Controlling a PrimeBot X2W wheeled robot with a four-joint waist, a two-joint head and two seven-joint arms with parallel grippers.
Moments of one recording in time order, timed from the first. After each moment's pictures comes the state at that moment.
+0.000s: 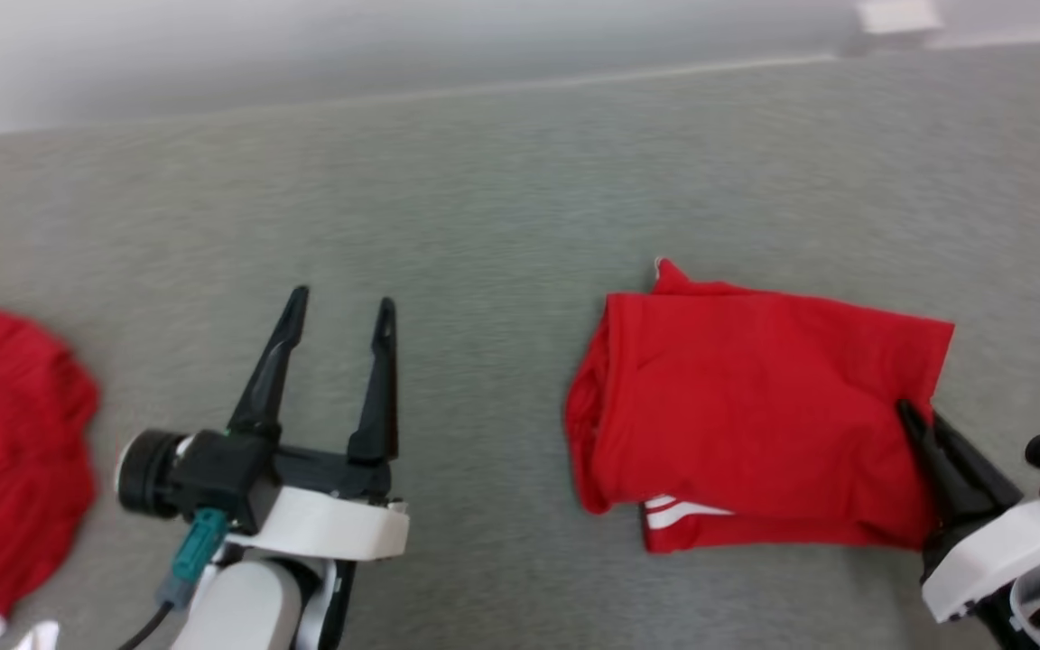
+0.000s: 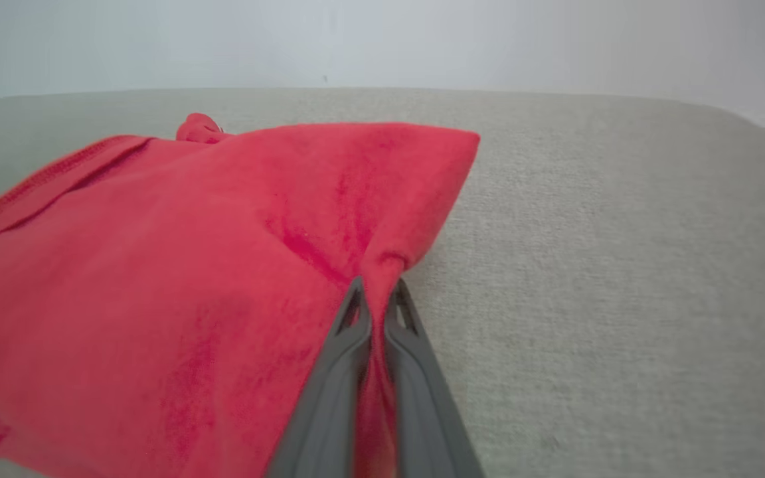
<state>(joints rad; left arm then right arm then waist) -0.30 0.18 -0.30 -0.01 -0.18 0.18 -0.26 -0.24 -0.35 0.24 0.19 0.52 0.13 0.01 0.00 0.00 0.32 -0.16</state>
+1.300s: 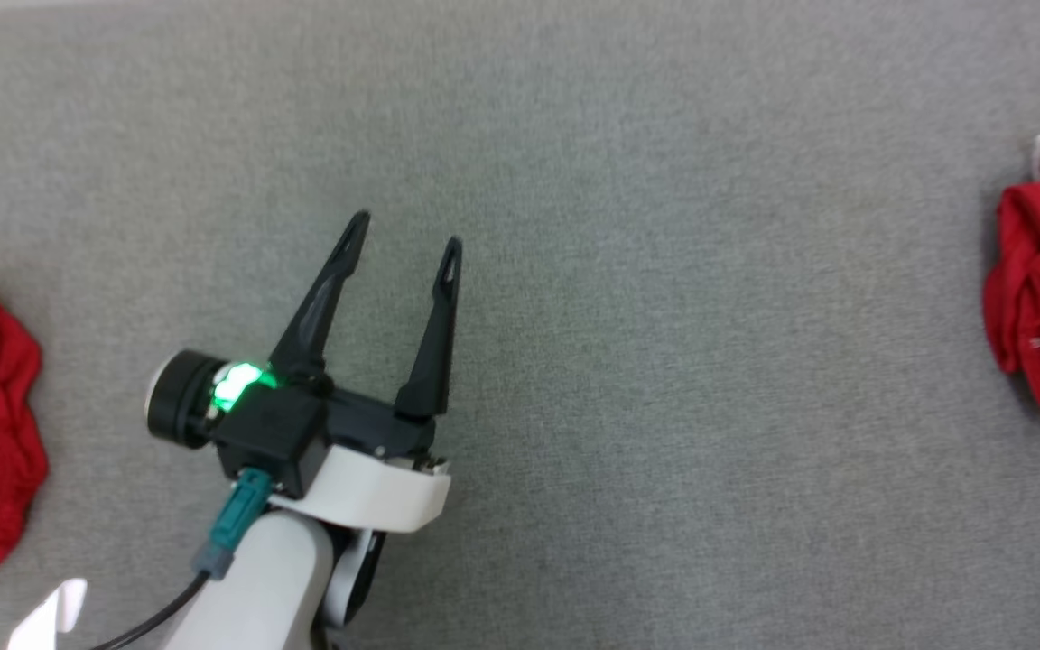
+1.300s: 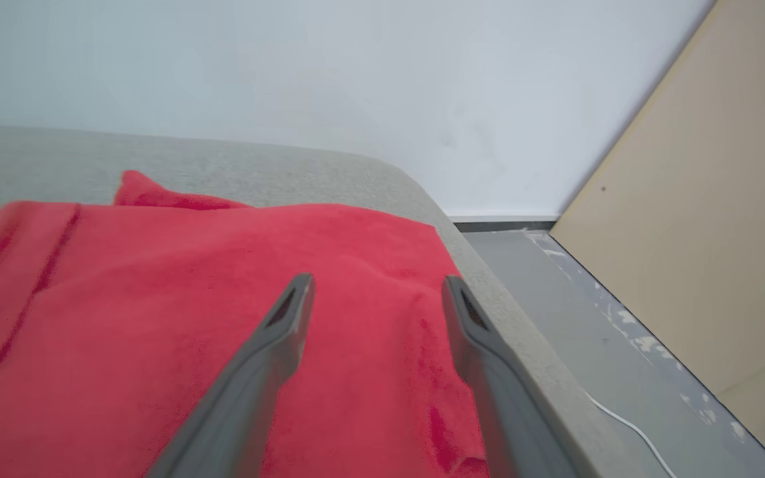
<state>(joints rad) -0.44 0.19 -0.39 -0.05 -0.12 0.16 -0.24 -0.51 -0.39 -0.27 0.63 0.24 0.13 -0.26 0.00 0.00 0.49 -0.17</state>
